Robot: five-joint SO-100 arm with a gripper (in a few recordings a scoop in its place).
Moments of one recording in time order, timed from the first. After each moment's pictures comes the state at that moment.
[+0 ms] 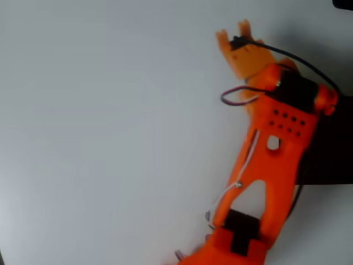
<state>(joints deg) 20.7 58.5 42.8 98.9 37.5</state>
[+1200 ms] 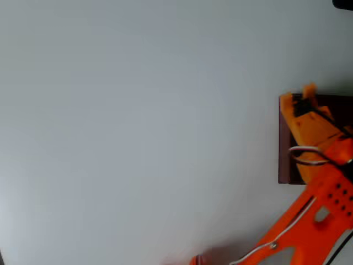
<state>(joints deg) 37.6 84.6 75.9 89.6 21.0</state>
